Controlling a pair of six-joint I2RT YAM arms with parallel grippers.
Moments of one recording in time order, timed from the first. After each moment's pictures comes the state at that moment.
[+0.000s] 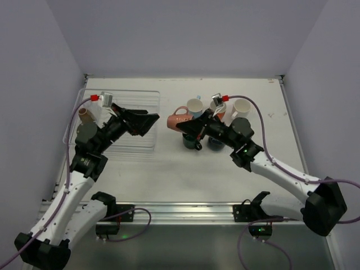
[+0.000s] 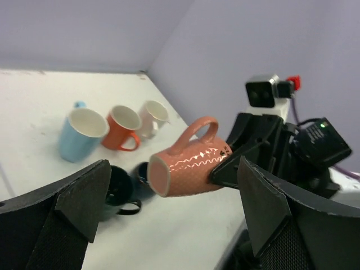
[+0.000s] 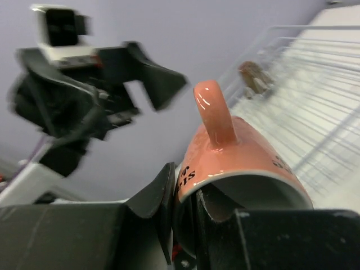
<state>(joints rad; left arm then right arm) -0.33 0.79 0.69 0.27 0.48 -0.79 0.70 1.20 0.75 0.66 -0.43 0.89</state>
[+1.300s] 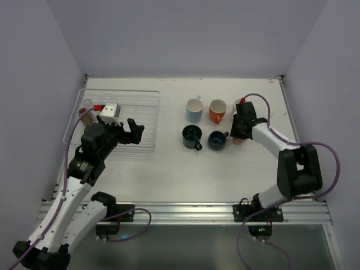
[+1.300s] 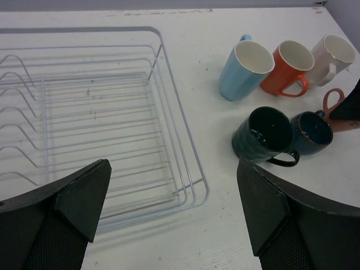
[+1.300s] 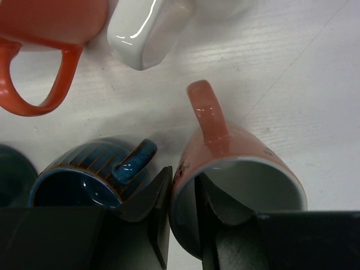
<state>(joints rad) -0.33 0.69 0.75 -0.30 0.04 -0.22 0.21 1.53 0.95 -0.41 0.14 0.40</state>
